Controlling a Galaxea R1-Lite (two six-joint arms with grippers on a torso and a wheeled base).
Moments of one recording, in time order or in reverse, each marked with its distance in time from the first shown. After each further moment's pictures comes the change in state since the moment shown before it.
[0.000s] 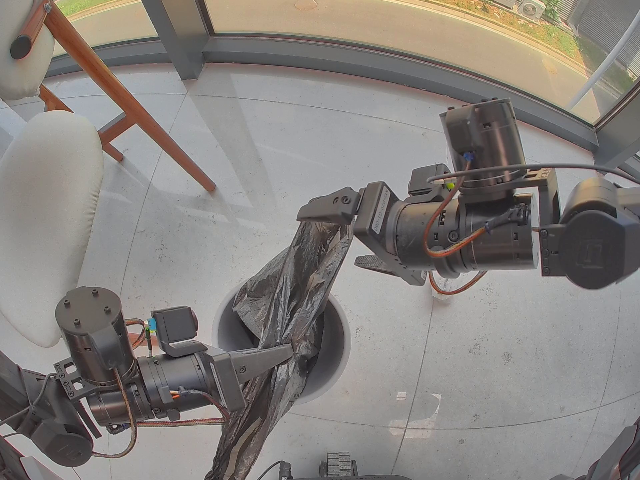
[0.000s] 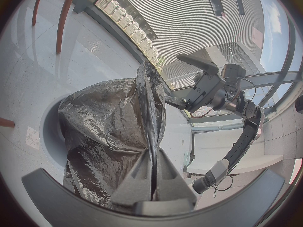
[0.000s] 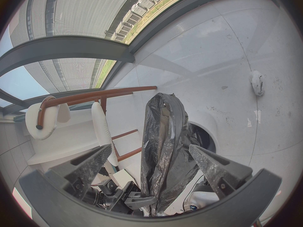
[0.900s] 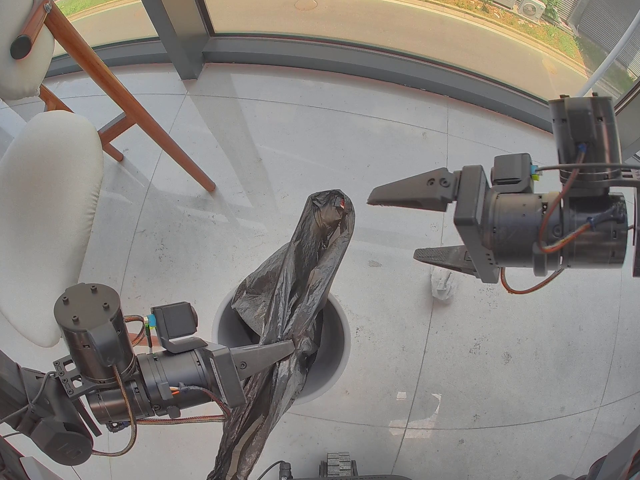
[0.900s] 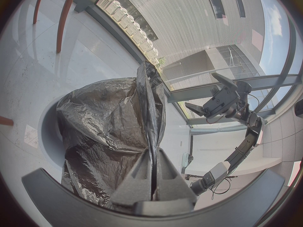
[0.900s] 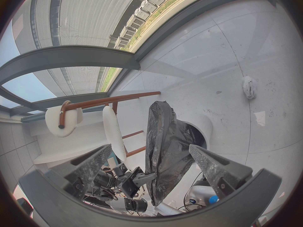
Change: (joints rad) left arm 0.000 -0.002 -0.012 0.001 0.001 -0.024; right arm -0.066 -0.236 0.175 0.000 0.074 -0.004
